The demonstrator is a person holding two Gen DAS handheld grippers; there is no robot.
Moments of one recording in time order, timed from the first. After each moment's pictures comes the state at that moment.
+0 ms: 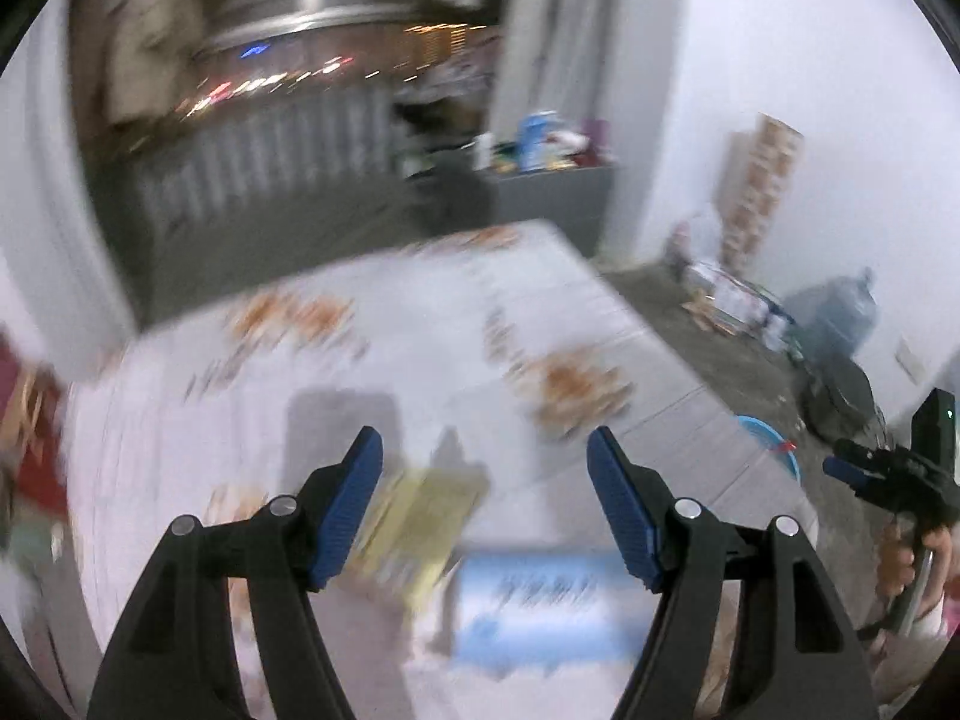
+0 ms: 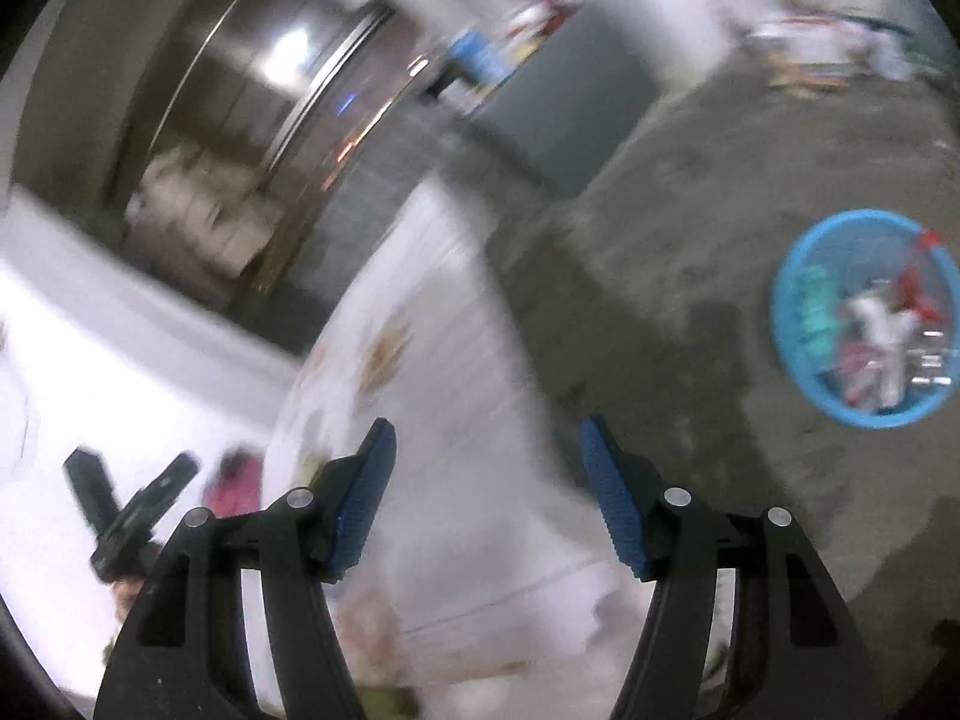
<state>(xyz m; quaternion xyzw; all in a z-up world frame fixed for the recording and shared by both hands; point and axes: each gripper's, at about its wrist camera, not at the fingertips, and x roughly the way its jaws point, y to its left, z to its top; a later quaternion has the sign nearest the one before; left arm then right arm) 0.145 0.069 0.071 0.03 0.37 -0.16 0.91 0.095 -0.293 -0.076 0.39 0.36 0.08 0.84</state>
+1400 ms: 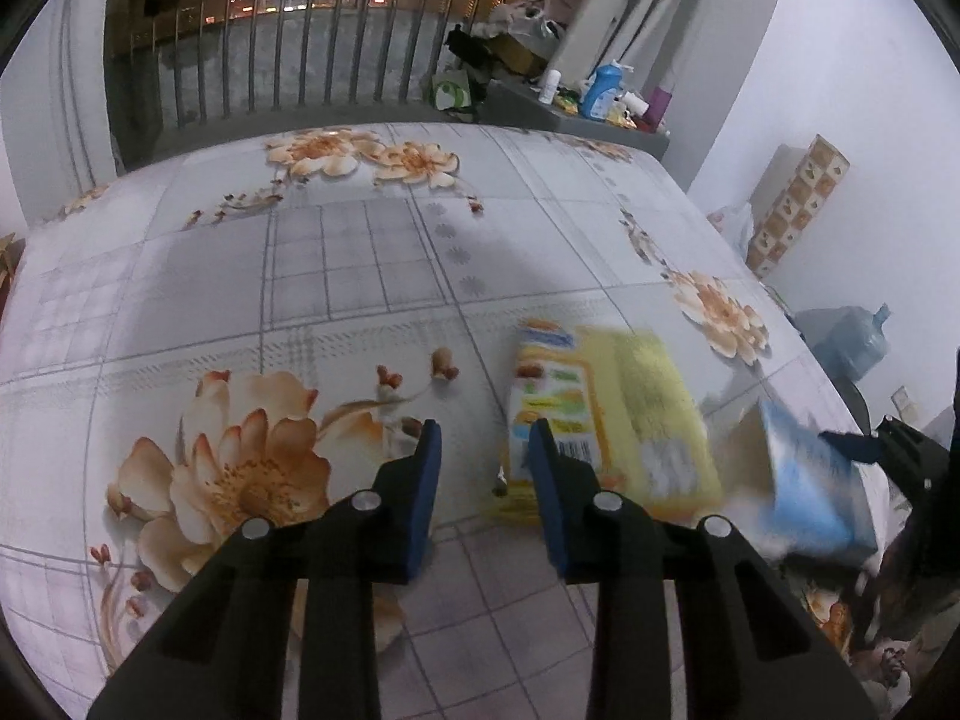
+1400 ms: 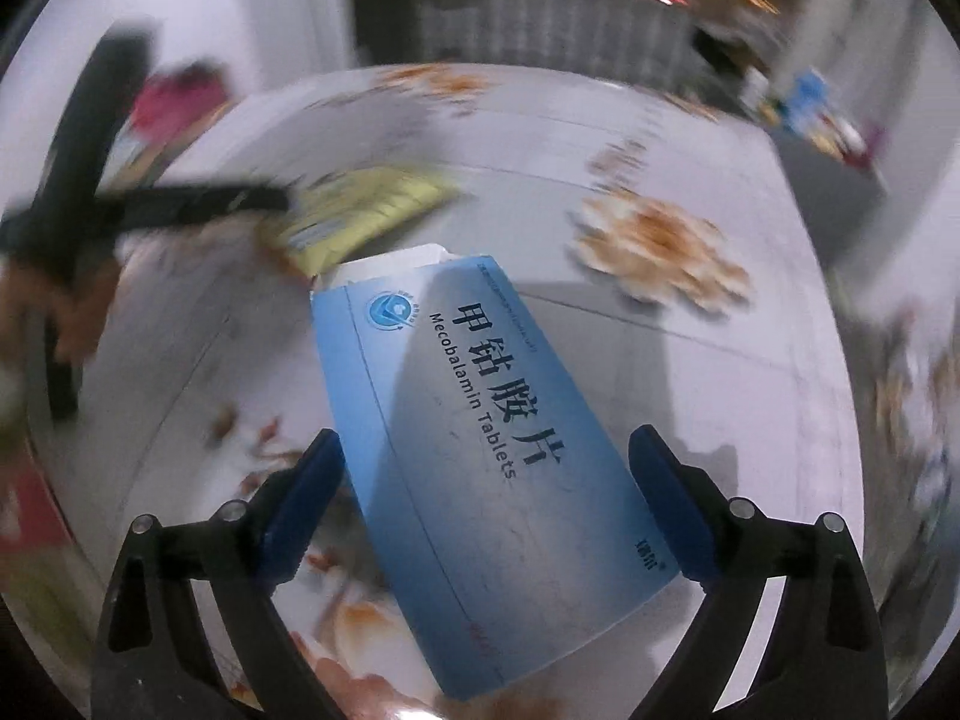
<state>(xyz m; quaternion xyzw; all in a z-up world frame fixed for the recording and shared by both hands) 0.208 0.153 -0.047 -0.04 0.44 -0.17 0.88 0.185 -0.066 -0.081 -0.07 0.47 0.13 0.87</state>
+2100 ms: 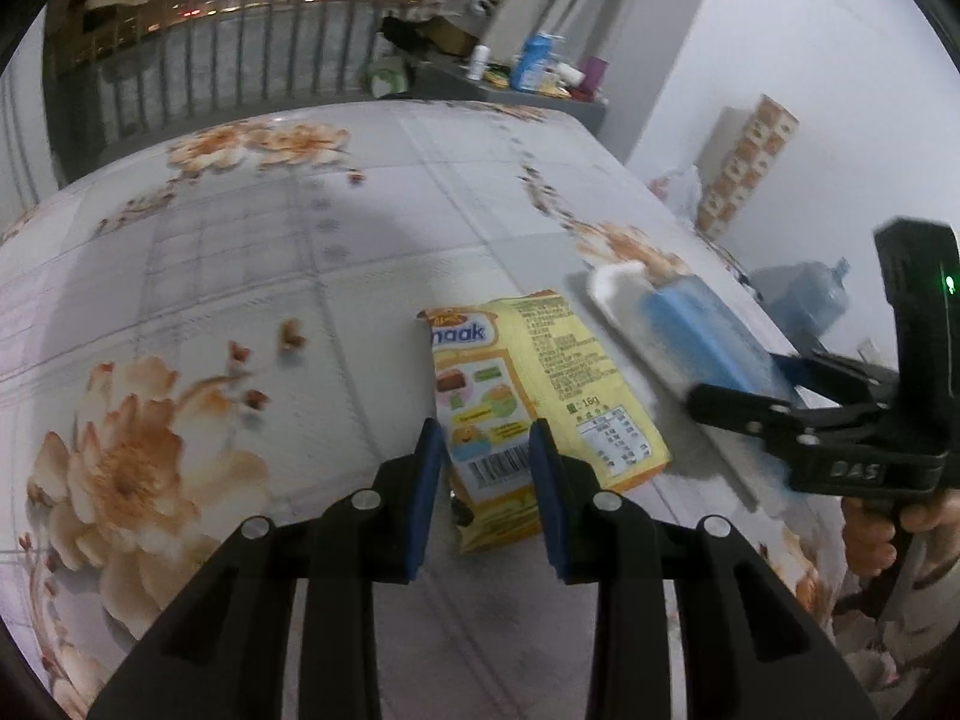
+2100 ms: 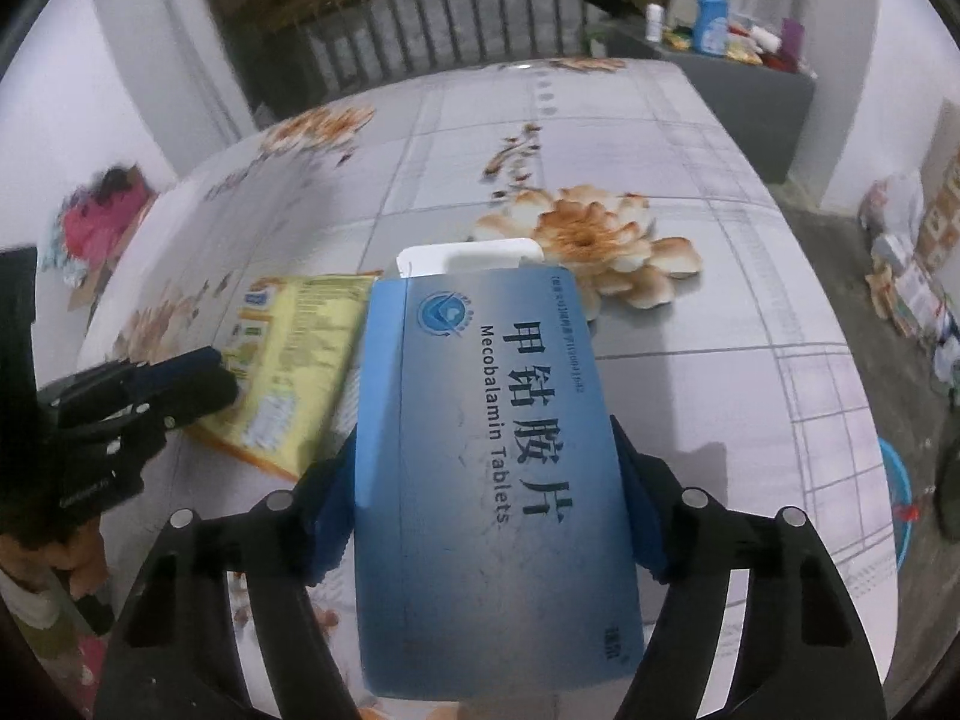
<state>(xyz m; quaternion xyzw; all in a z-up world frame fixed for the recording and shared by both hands) 0.188 0.100 -0.052 -0.02 0.44 -0.24 0.86 0.219 -0.074 -0.086 0.03 0.48 0.07 0.87</state>
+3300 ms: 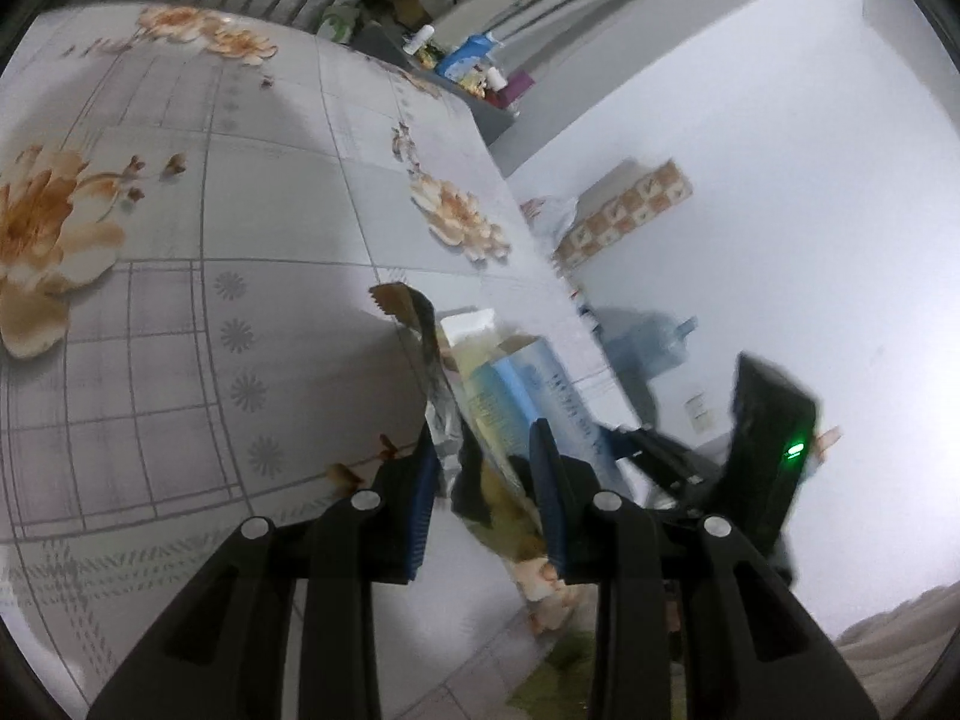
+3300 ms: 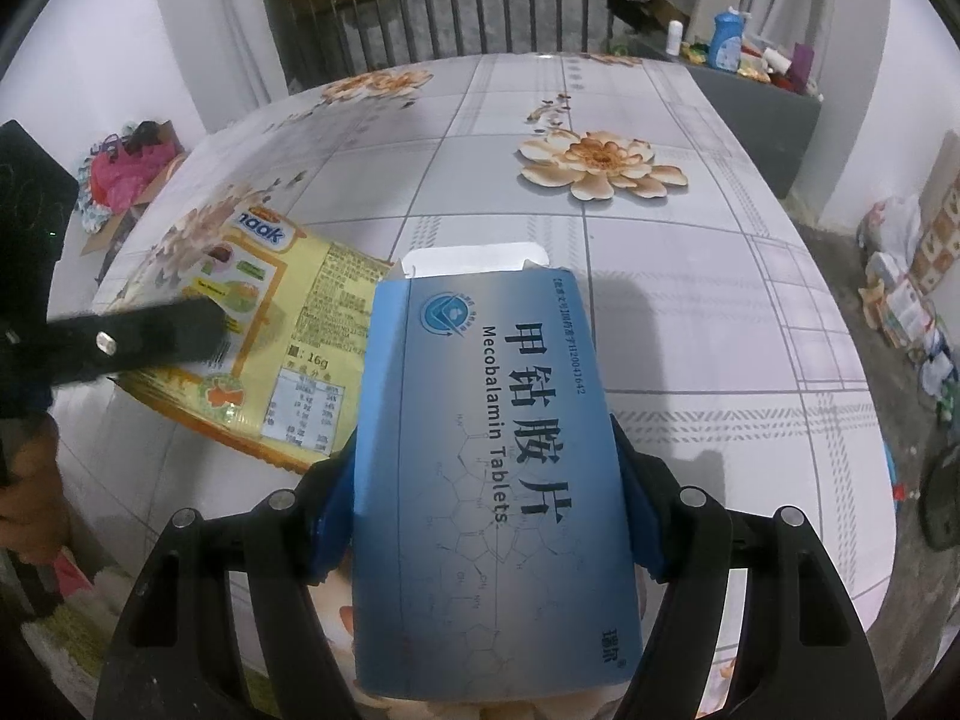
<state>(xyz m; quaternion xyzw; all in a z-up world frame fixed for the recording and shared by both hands) 0.122 0.100 -0.041 -0.21 0.46 -0.35 0.79 0.135 -0.064 -0.091 0.00 0.47 0.08 0.88</state>
